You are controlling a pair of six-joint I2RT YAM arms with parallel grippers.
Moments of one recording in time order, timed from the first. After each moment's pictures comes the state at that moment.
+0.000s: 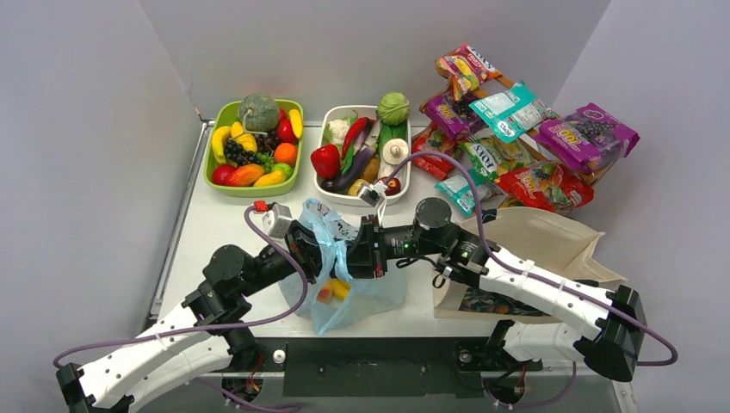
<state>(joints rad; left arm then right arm) -0.91 0.61 0.59 0.22 0.22 -0.48 0.98 1.16 0.95 0.14 -0.69 0.77</state>
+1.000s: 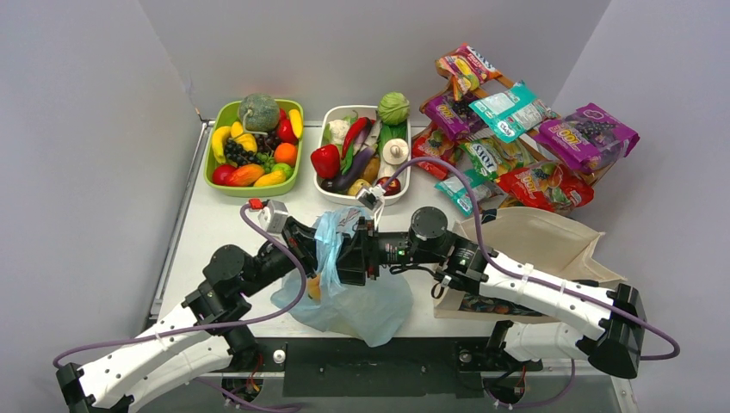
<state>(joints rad) -0.91 0.60 0.59 0.22 0.13 -0.50 1.05 1.16 0.95 0.17 -0.56 0.79</state>
